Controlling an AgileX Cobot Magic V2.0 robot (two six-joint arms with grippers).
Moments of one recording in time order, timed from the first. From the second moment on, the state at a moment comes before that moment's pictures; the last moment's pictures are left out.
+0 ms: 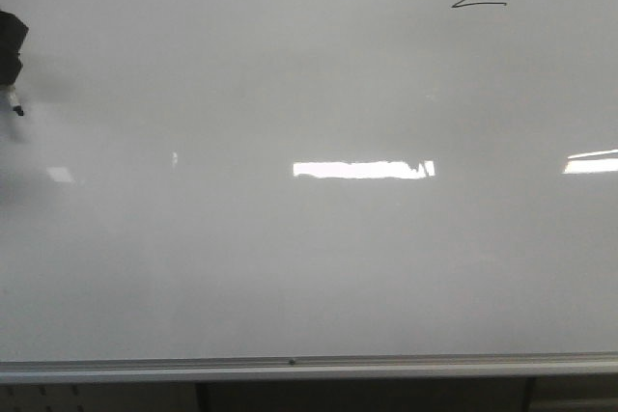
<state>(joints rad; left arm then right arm) -0.09 1.46 -0.94 0.04 0.26 0.06 0.32 0.92 -1.07 0.11 1.19 -0.34</state>
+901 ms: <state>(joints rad) -0.09 0.67 -0.88 -0.07 0.96 0.07 0.32 0.46 -0.82 -0.06 1.17 0.01</state>
